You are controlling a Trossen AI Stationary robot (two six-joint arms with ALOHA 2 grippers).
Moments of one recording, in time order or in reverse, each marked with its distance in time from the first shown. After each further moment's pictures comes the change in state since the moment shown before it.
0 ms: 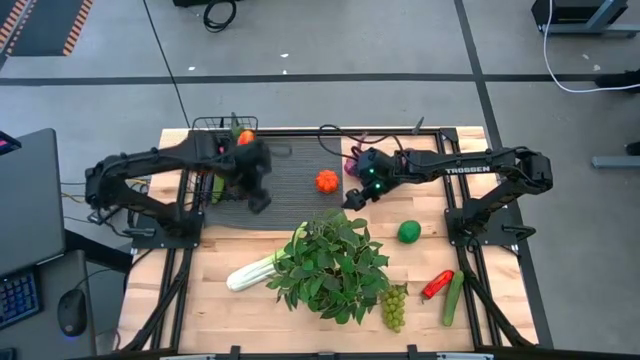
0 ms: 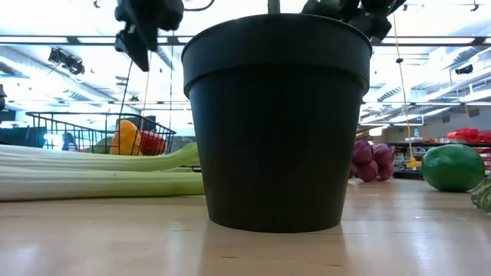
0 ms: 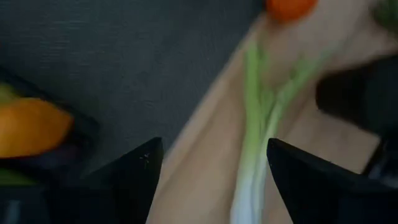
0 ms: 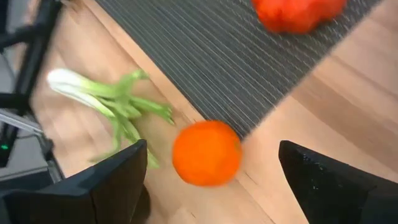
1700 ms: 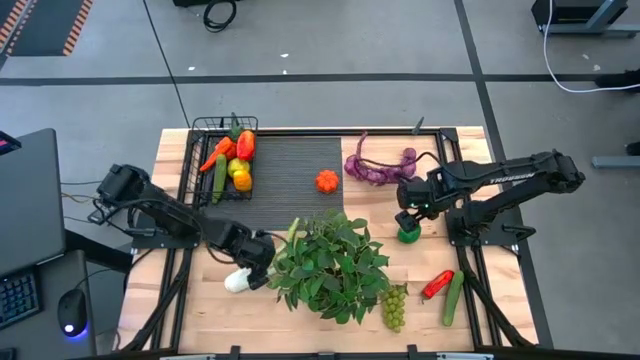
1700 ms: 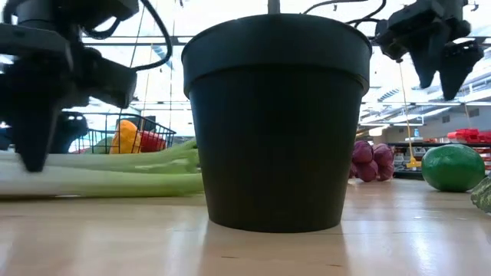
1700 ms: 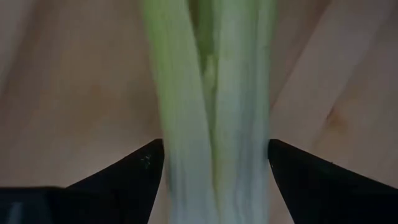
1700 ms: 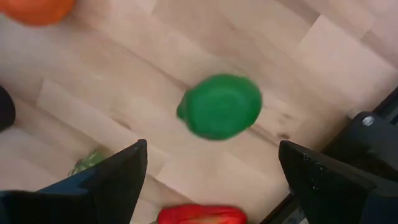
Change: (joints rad) left arm -0.583 0.166 -0.580 0.709 -0.021 -0.451; right arm 0.303 -0.281 0.000 -0.793 0.209 0.334
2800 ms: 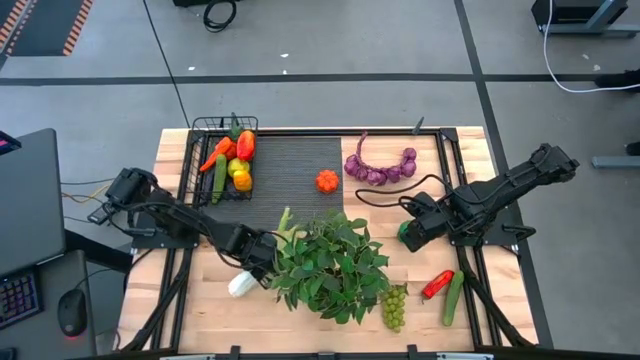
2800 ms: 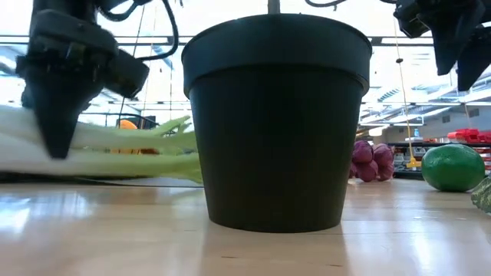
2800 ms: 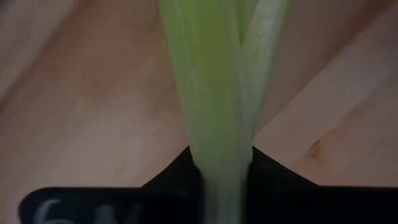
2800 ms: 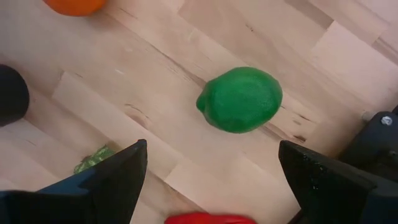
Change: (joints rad) left arm 0.006 0.071 0.175 -0.210 -0.029 -0.271; right arm 0.323 0.000 0.000 0.023 0.194 0.266
